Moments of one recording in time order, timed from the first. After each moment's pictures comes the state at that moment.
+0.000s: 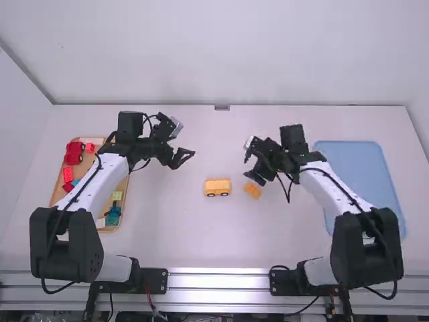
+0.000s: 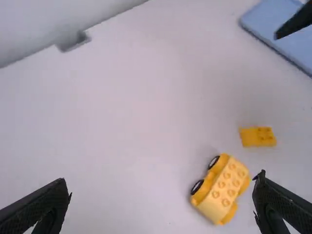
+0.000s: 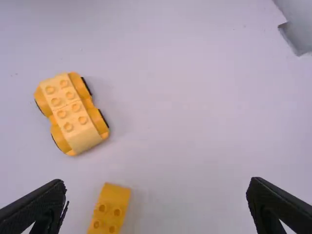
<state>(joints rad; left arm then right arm) -0.02 1.50 1.04 -0.35 0.73 0.53 0.20 1.53 0.91 -0.35 -0.53 -0.84</state>
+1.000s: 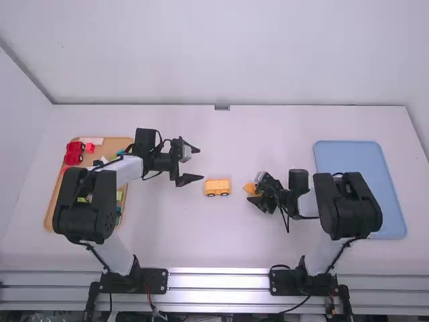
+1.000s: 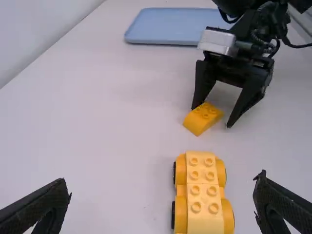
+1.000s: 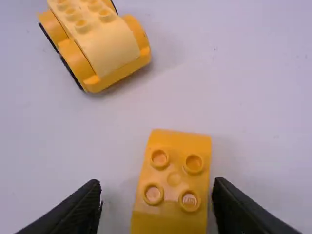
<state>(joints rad) -0.03 1.78 0.92 -0.09 1.15 1.00 0.07 1.88 0.42 0.52 -0.79 -0.70</state>
